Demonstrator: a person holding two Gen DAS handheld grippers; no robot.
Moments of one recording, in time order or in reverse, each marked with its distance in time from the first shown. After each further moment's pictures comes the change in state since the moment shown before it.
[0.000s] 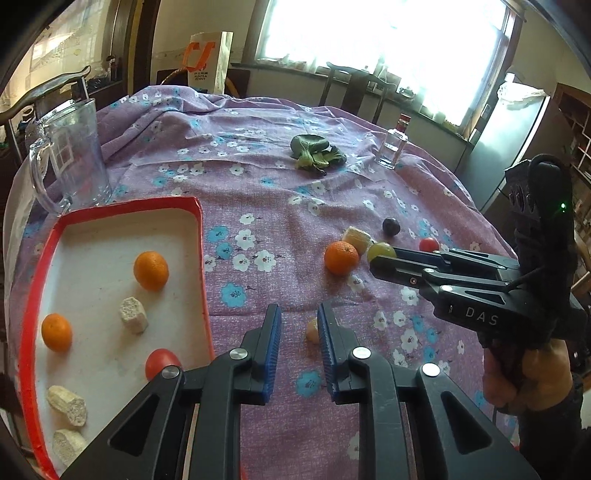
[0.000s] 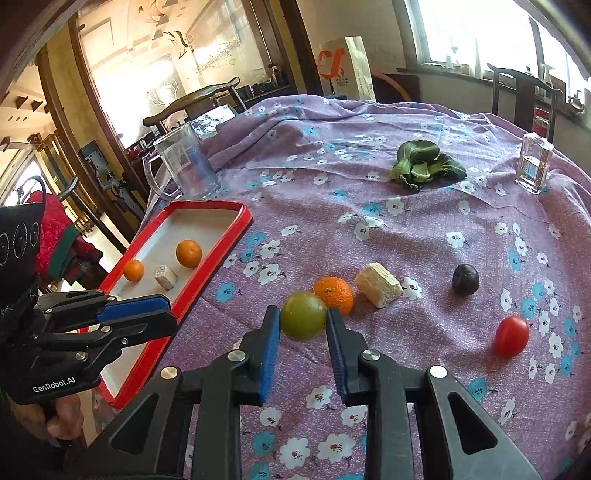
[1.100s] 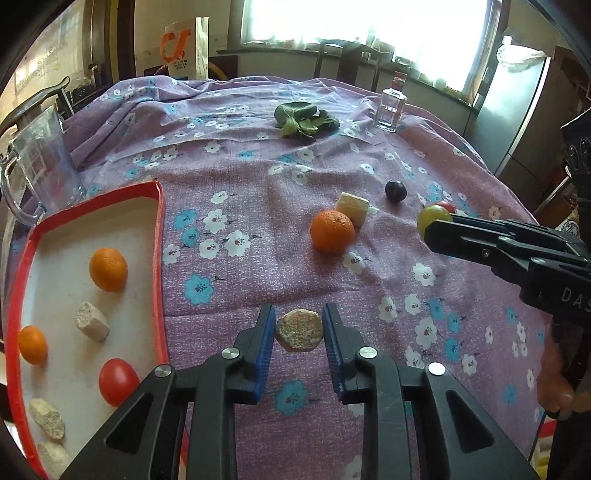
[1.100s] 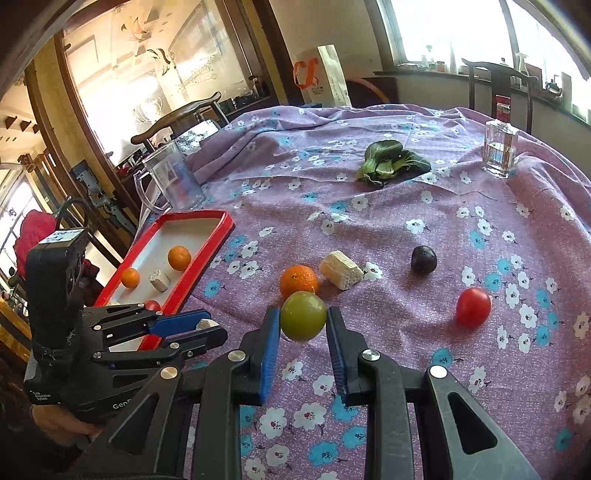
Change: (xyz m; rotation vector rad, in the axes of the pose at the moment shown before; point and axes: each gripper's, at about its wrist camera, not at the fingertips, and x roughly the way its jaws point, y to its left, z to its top) left arm 0.049 -0.030 0.001 0.092 0.079 0.062; right arm -0.032 -0.022 -0.015 0.065 -0.037 -0.024
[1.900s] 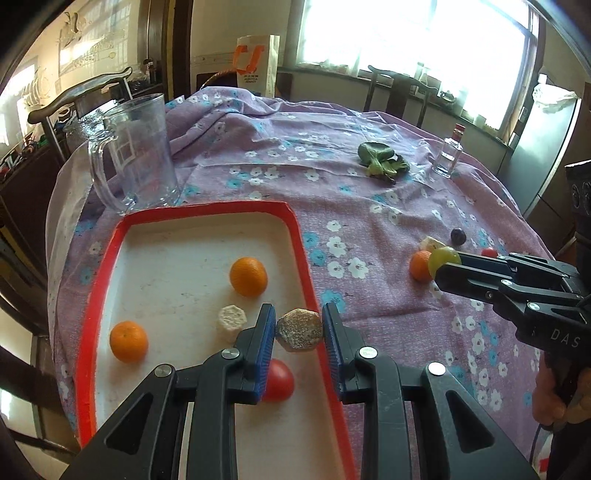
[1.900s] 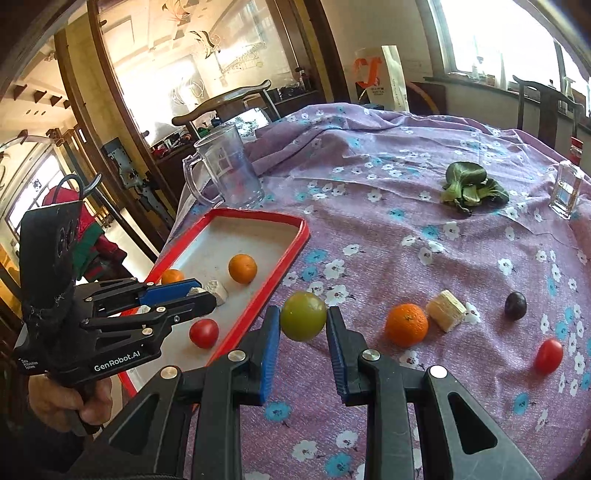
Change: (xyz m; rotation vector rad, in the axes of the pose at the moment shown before) left arm -0.056 0.082 -0.007 -0.121 -0.078 0.093; right arm 0.041 0.081 0.027 -0.106 0.027 0.106
